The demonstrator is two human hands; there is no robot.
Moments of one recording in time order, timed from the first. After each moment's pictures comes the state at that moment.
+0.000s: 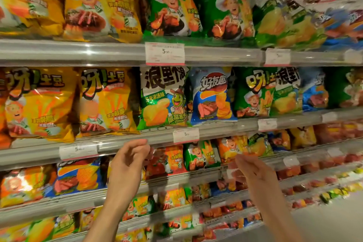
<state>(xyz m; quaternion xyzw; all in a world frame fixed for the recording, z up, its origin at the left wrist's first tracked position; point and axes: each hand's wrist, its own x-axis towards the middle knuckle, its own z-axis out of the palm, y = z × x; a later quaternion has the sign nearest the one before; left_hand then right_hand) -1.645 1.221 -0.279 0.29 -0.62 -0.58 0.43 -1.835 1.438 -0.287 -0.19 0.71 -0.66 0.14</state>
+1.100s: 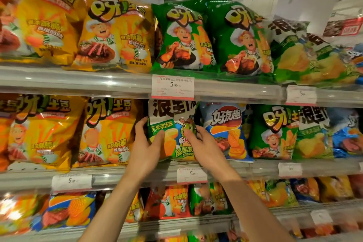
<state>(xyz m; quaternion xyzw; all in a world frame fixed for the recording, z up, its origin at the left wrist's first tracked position) -1.744 1.150 -0.227 0.31 -0.68 -0.50 0.45 -1.889 1.240 -0.218 -0.40 0.71 -0.54 0.20</state>
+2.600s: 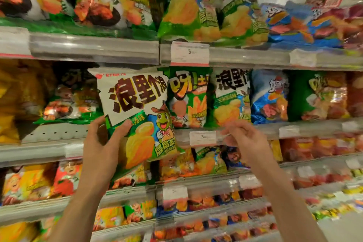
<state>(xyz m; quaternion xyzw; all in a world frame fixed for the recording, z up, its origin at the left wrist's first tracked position) -1.874 1.335 -0.249 0.31 -0.56 -0.57 0.51 -2.116 1.519 -0.241 -0.30 0.71 -0.63 0.11</state>
